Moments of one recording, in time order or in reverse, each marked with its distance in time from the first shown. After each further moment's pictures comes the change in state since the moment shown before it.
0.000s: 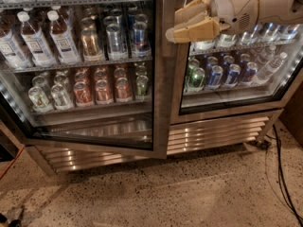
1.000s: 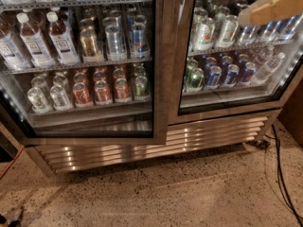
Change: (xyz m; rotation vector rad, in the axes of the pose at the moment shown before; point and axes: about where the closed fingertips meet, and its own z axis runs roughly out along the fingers) arm -0.052 0.017 -0.144 0.438 0.195 -0.043
